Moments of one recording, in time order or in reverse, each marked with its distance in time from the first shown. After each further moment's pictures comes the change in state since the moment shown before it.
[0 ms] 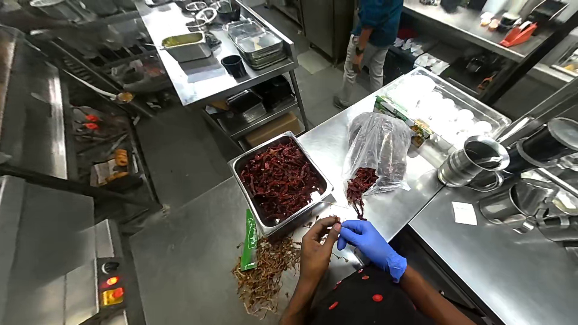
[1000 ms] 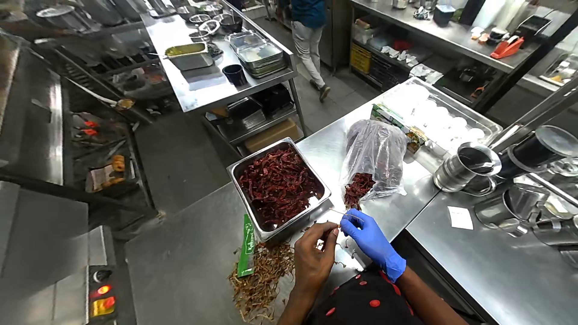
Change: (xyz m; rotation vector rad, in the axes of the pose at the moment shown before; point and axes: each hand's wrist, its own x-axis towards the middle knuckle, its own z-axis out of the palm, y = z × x) left_hand 0.000 0.027 0.001 0.479 0.014 0.314; right_hand 0.007 -0.015 -0.006 -0.143 0.232 -0.064
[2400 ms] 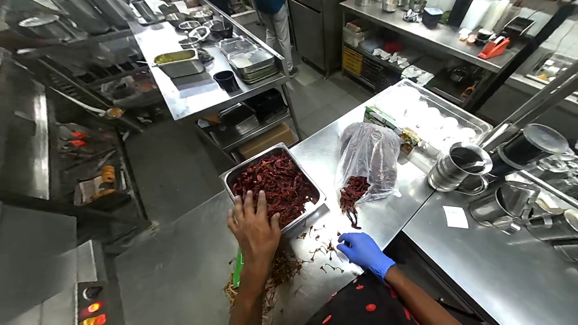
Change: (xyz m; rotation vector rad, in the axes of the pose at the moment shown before) left_hand 0.073 -0.059 -0.084 0.875 -0.033 -0.036; right_hand 0.009 0.087 0.001 -0.715 -0.286 0.117
